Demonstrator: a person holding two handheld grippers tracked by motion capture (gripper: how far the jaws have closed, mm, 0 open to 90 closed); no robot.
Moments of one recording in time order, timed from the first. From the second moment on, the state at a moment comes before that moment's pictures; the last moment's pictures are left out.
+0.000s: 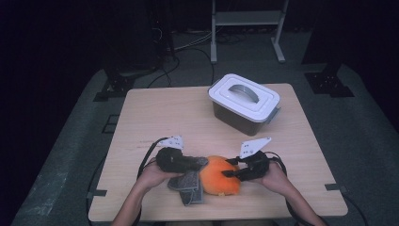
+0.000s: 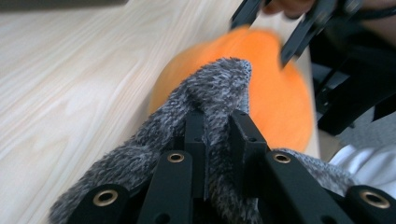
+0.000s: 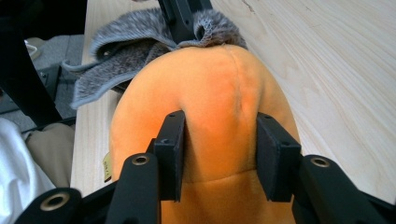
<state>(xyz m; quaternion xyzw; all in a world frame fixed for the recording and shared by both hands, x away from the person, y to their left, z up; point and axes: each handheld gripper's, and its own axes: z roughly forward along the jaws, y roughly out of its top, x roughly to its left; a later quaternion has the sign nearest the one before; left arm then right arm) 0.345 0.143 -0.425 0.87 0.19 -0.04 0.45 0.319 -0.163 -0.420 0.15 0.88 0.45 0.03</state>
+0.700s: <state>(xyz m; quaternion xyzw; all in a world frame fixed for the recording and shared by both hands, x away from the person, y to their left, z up) 0.331 0.115 -0.417 0.86 0.14 -0.07 0.48 0.326 -0.167 -0.413 0.17 0.86 0.49 0.01</state>
